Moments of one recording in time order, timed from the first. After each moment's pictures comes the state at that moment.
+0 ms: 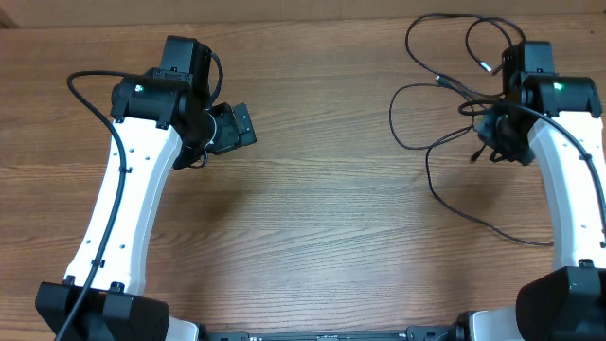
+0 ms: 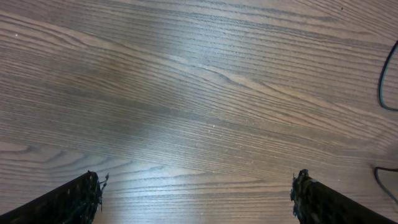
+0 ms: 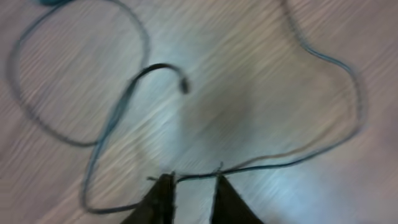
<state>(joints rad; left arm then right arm) -0.17 1.64 1.65 -1.32 0.10 -0.49 -0.06 1.63 1.55 -1.26 0.21 0.66</state>
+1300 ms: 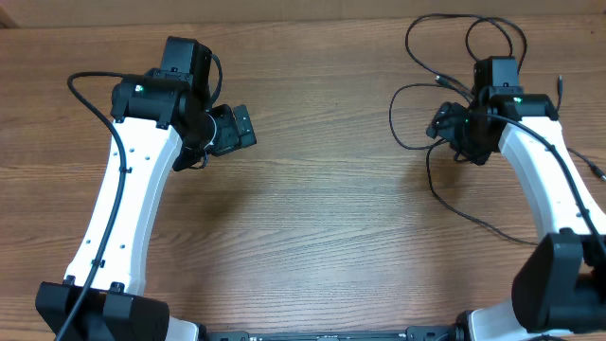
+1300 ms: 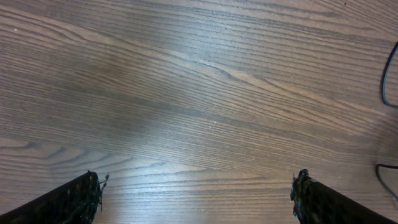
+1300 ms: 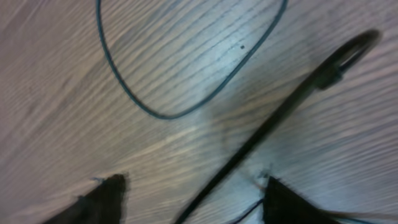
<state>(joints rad) -0.17 1.64 1.65 -1.33 0.10 -0.49 -0.02 1.70 1.34 -0.90 -0.09 0.53</state>
